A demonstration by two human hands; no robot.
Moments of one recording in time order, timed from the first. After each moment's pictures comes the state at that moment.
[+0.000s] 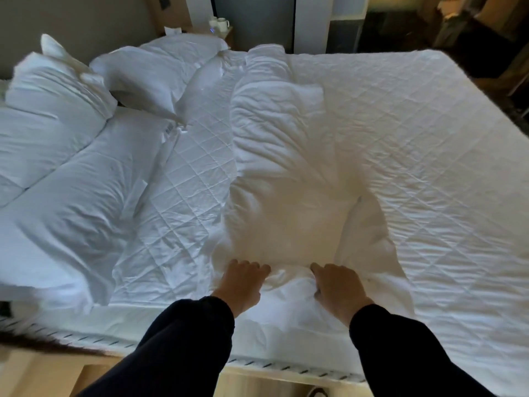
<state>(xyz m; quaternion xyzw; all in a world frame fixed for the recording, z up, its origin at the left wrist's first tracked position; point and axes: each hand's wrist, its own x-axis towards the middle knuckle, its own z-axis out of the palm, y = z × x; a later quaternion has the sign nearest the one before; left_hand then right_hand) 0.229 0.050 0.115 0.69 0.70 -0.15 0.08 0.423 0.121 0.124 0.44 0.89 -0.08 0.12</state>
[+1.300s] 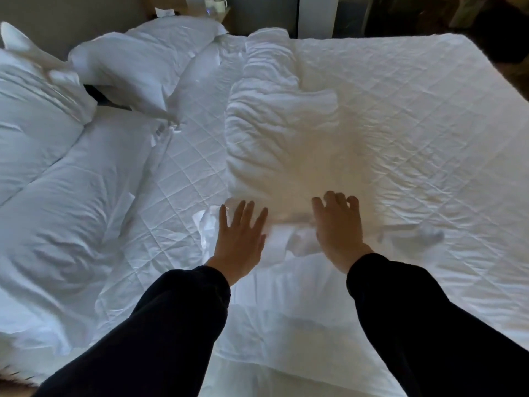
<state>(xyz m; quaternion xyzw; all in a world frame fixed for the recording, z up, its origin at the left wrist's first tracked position) 0.159 0.173 0.123 0.66 0.74 -0.07 -0.04 0.342 0.275 0.147 0.46 0.88 0.08 -0.05</state>
